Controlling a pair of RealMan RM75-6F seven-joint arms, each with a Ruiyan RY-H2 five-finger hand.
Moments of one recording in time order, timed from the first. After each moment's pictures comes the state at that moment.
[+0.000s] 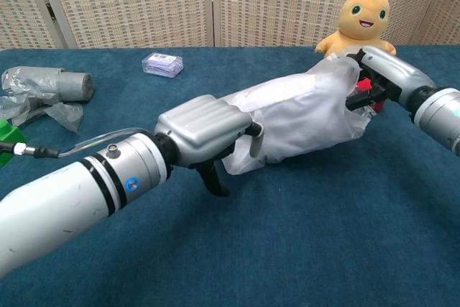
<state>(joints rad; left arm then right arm) -0.83 -1.89 -0.16 -1.38 1.26 1.00 0.71 0.62 -1.75 0.24 -1.07 -1.32 1.06 0.37</state>
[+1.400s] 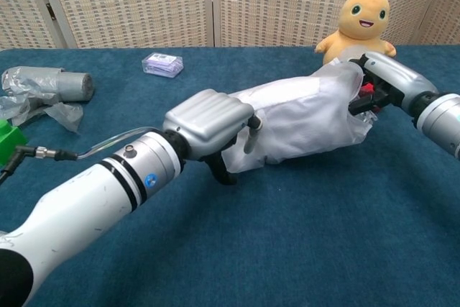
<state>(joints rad) -0.85 -1.99 -0.19 -1.23 1.26 1.06 0.67 0.61 -1.75 0.23 -1.05 -1.33 1.06 0.39</state>
